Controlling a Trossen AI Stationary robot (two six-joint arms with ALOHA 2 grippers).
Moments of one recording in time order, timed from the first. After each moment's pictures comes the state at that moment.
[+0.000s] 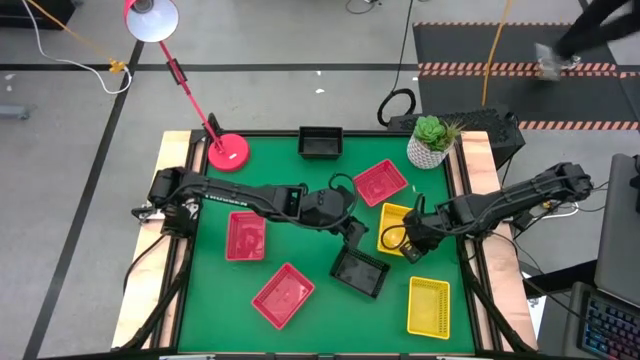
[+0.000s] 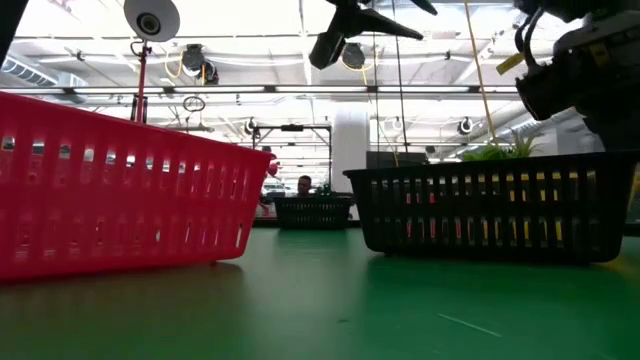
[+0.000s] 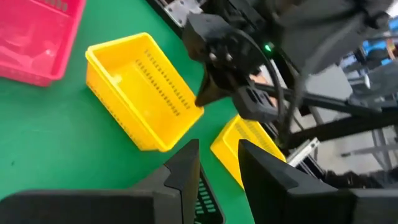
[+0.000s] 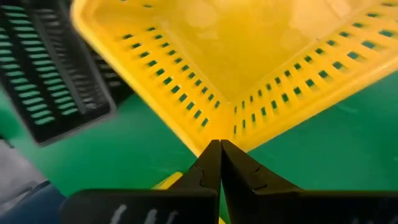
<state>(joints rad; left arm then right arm) -0.11 1.87 1.60 -0.27 -0.04 -0.87 0.24 1.03 0.62 -0.82 -0.19 1.19</state>
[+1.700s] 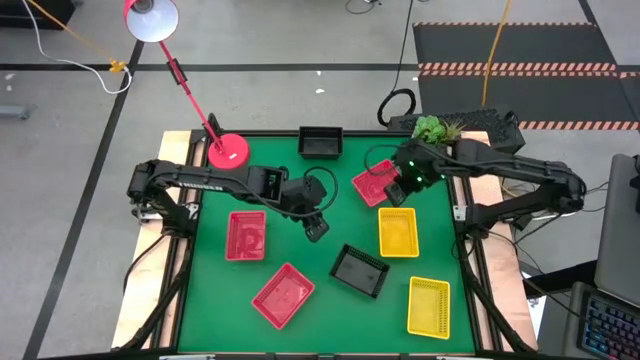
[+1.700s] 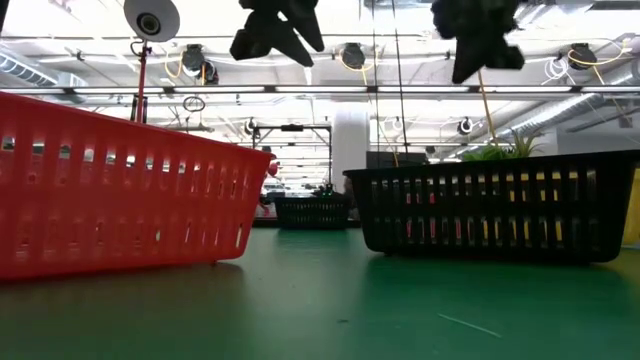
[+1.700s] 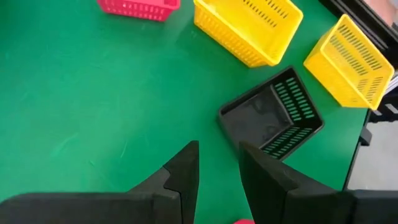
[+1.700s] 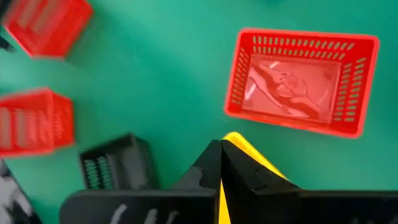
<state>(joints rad) -0.05 1.70 1.60 -0.84 -0.01 -0.67 -0.23 1.19 1.21 -1.09 -0.03 0.65</state>
